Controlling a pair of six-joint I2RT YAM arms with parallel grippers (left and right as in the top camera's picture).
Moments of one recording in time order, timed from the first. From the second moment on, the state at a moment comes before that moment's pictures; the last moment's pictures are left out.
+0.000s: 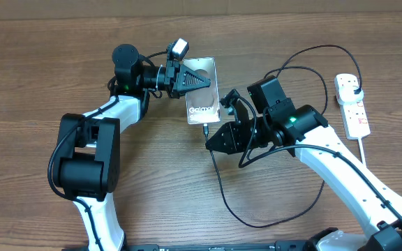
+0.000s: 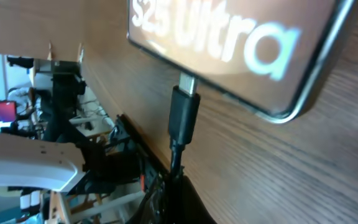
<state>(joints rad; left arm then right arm) -0.15 2.08 1.20 0.98 1.56 -1.52 0.48 1.49 1.14 -0.75 -0.80 0.32</state>
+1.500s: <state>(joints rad) -0.15 2.08 1.20 0.98 1.55 -1.55 0.48 1.49 1.14 -0.72 -0.79 0.33</state>
